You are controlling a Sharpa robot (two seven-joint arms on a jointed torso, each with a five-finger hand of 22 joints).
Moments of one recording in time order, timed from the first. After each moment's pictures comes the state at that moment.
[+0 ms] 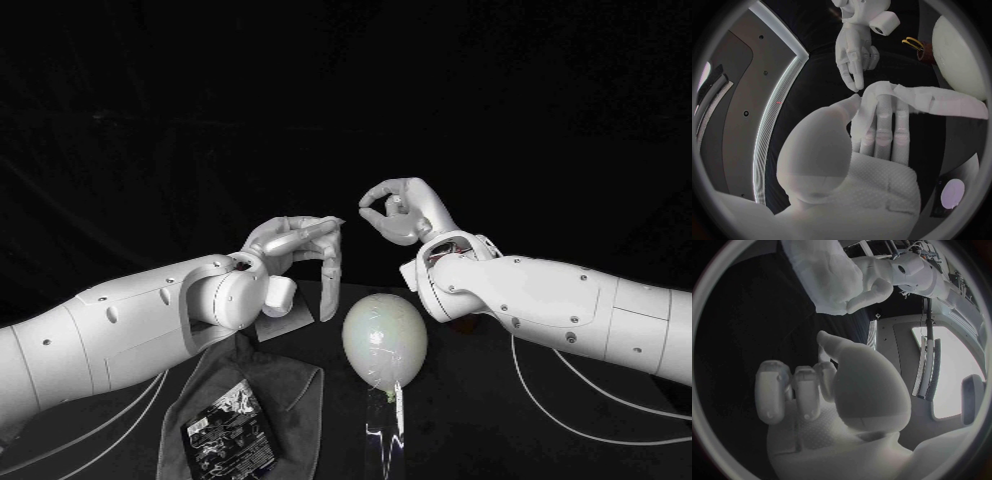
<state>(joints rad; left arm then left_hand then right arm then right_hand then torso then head) 1.32 -0.65 -0.06 1.32 0.07 -0.22 0.28 1.39 -0.10 0.47 0.05 0.05 1.00 0.10 0.50 0.27 1.32 0.04 0.32 0.12 1.18 0.00 0.58 0.46 0.16 0.95 0.17 0.55 0.33 1.38 -0.57 -0.13 1.36 -0.80 -0.91 0.14 1.36 -0.10 0.56 0.02 0.05 0.99 0.07 0.49 0.54 1.46 0.00 1.41 1.31 1.46 -0.06 1.57 1.31 0.04 1.46 0.04 1.42 1.31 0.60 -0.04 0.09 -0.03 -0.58</state>
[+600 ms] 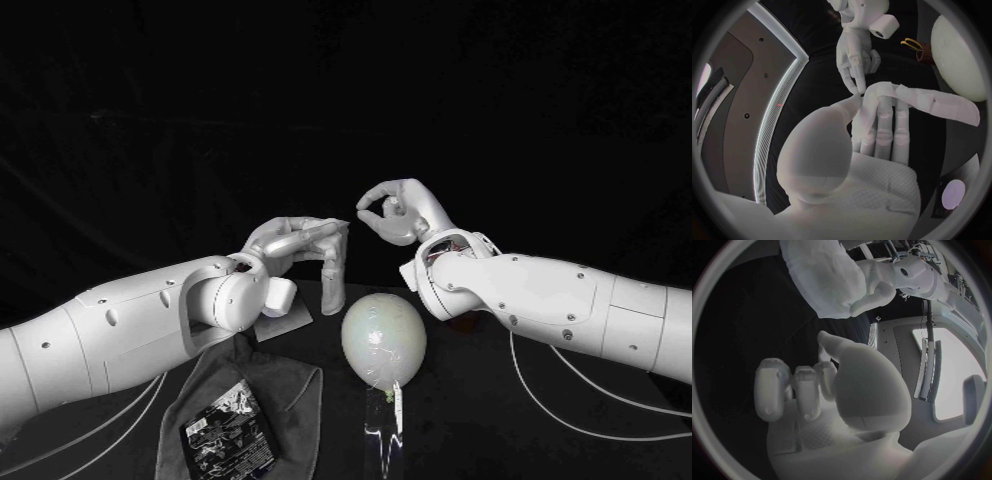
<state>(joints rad) 1.32 -0.65 -0.06 1.33 0.04 -0.22 0.29 1.41 -0.10 0.48 0.03 0.04 0.99 0.12 0.48 0.29 1.30 0.05 0.30 0.12 1.16 0.01 0.59 0.48 0.16 0.94 0.18 0.57 0.34 1.38 -0.57 -0.13 1.34 -0.82 -0.85 0.12 1.33 -0.10 0.57 0.03 0.05 0.96 0.07 0.49 0.54 1.45 0.00 1.35 1.31 1.46 -0.06 1.56 1.31 0.04 1.46 0.04 1.35 1.31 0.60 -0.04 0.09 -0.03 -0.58</state>
